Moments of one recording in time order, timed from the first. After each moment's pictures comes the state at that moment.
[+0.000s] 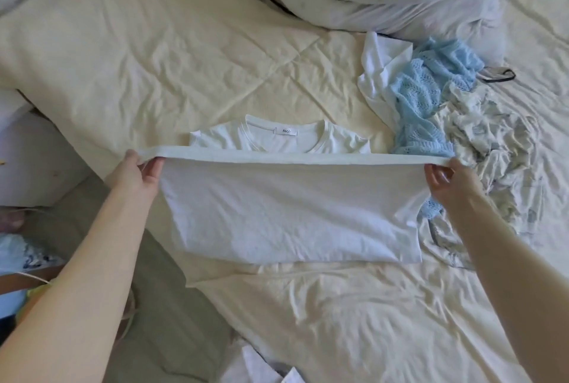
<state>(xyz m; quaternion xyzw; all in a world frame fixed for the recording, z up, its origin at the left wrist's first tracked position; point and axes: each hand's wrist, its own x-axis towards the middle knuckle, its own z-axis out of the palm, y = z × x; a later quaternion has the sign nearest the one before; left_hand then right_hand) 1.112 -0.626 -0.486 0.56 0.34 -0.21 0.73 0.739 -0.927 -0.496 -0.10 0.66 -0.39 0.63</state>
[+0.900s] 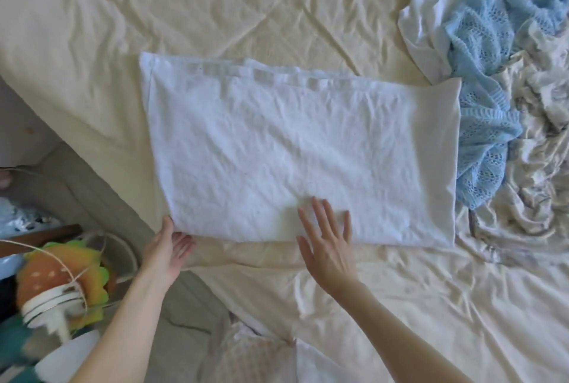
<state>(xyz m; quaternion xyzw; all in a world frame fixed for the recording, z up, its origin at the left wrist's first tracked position) 1.010 -0.531 -0.622 0.68 0.37 -0.40 0.49 0.782 -0.697 -0.615 -0.91 0.33 0.08 0.23</state>
